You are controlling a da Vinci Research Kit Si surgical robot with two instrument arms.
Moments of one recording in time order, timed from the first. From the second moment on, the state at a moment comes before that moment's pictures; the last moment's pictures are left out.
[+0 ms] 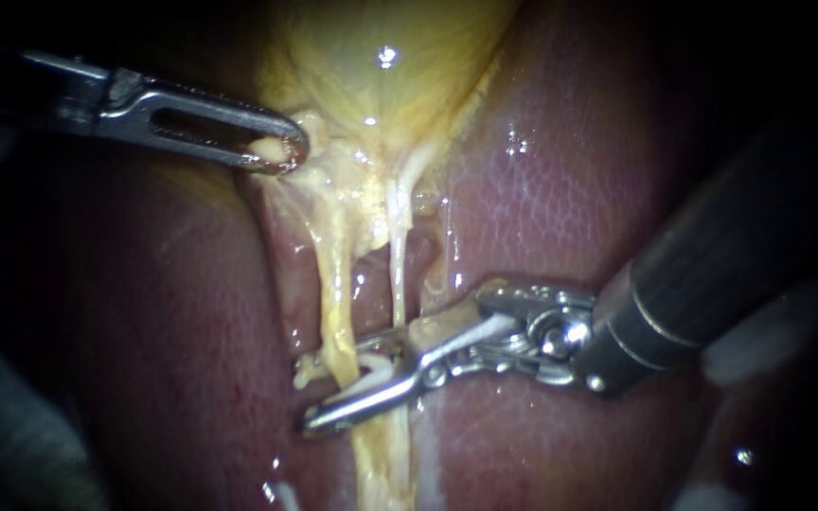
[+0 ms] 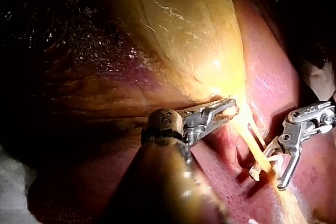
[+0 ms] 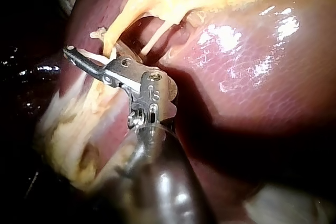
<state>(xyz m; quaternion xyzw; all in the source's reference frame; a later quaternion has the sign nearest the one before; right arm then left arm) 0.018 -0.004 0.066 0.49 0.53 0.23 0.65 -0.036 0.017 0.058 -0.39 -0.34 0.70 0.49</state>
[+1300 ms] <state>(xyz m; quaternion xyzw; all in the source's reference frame) 0.018 -0.005 0.061 0.51 0.53 0.22 0.64 -0.036 0.017 0.057 -0.39 -0.34 0.70 0.49</state>
